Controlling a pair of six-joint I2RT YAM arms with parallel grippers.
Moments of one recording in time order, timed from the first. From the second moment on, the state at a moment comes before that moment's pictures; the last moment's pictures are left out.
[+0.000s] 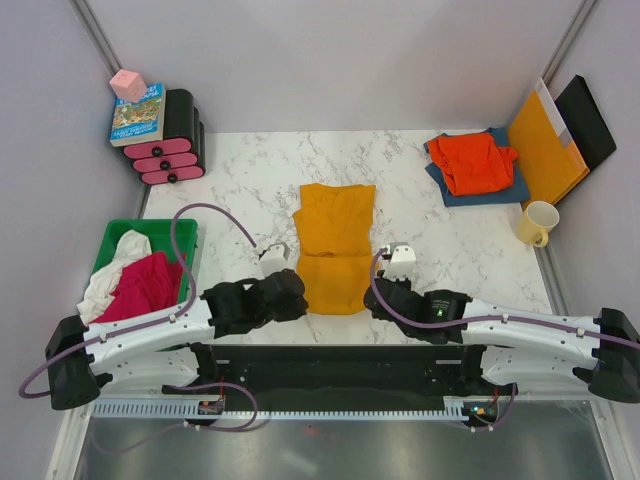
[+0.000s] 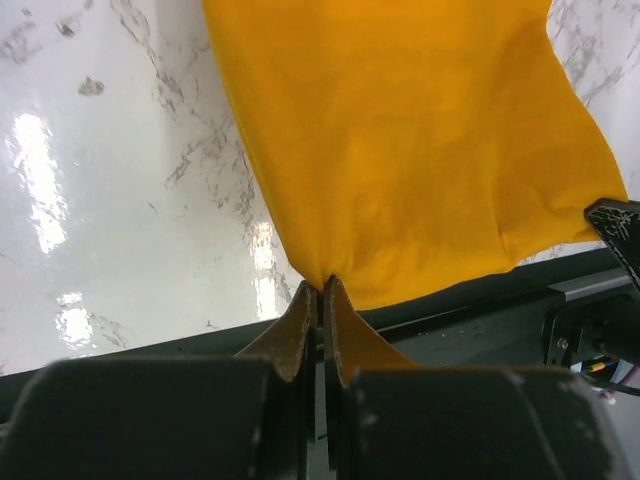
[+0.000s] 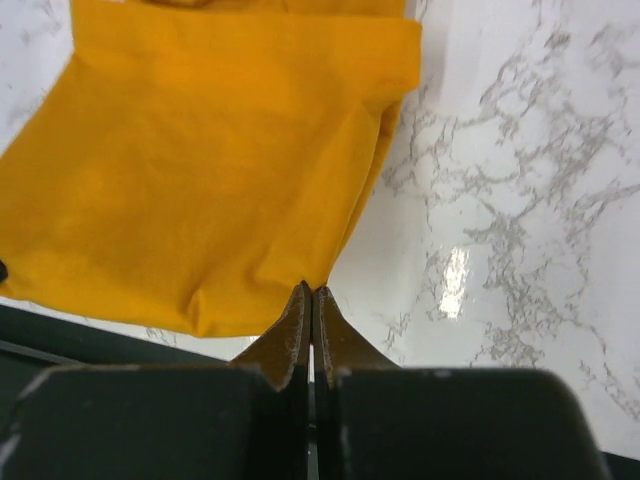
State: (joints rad) left arm -1.12 1.01 0.68 -0.57 -0.37 -1.13; right arm 1.21 1.04 0.69 -0.56 0.61 0.94
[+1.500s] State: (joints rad) left arm -0.49 1.94 1.62 -0.38 -0.19 -0.52; right arm 0.57 2.00 1.57 -0.26 0.60 0.46
